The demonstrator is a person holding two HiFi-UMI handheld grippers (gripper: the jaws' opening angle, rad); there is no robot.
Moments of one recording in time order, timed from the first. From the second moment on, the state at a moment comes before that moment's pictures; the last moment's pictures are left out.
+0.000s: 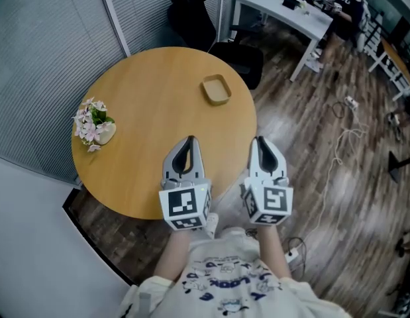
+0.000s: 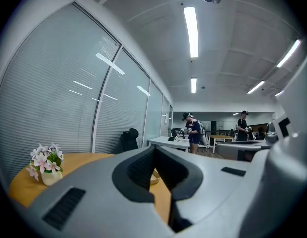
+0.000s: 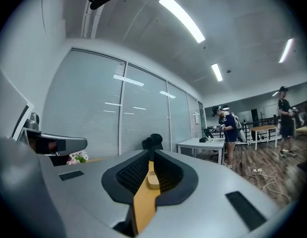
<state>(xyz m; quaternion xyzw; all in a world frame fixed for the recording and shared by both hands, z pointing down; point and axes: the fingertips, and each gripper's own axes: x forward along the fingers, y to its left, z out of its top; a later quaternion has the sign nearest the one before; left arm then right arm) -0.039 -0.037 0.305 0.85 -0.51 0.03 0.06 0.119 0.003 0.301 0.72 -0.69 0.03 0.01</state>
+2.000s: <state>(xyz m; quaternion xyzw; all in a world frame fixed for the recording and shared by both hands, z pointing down) 0.055 -0.341 0.498 0.76 -0.60 0.17 0.19 0.228 -0.365 0.504 0.61 -0.76 0.18 0.16</state>
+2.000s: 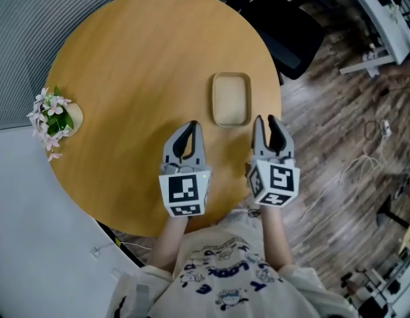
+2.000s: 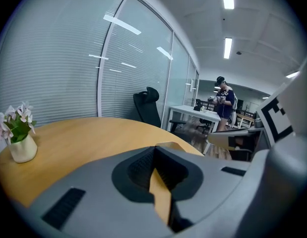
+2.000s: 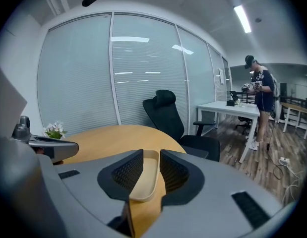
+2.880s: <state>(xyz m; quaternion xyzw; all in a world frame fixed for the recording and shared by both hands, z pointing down) 0.054 -0.345 0.578 0.74 -0.59 0.21 0.25 0.219 -0.395 0.605 0.58 -0.75 0.25 0.21</state>
